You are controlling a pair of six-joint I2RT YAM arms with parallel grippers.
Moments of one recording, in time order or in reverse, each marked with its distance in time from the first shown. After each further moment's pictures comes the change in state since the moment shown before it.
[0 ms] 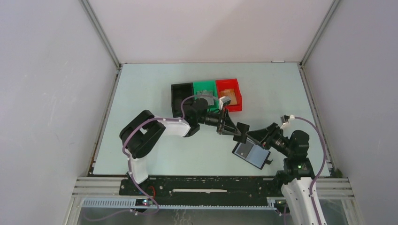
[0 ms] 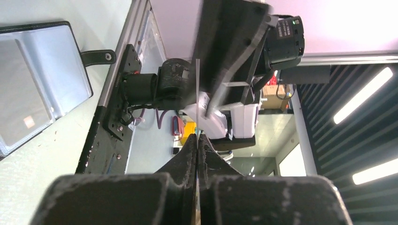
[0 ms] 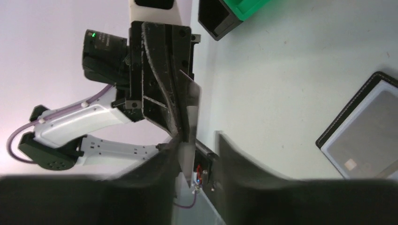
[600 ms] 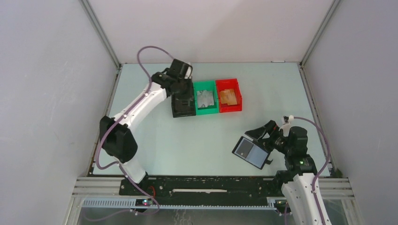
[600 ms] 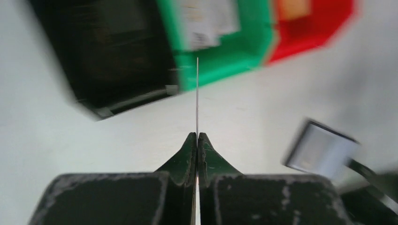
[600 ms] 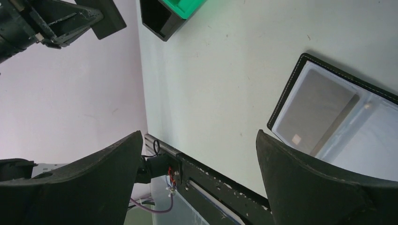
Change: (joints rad) left arm 0.256 -0.178 0.631 -1.650 -0.871 0.988; right arm 0.001 0.086 0.092 -0.273 0.128 -0.182
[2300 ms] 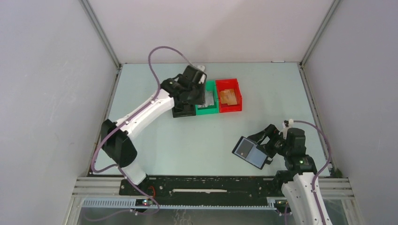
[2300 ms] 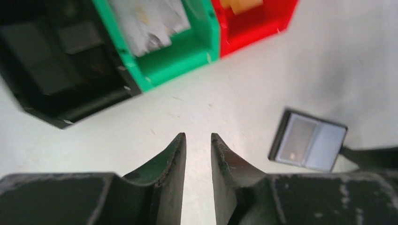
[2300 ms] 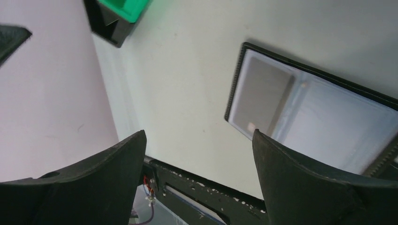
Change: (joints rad) left arm -0.118 -0.032 0.038 -0.016 -0.218 0.009; right arm 0.000 0.002 0.000 -0.137 0.108 -0.078
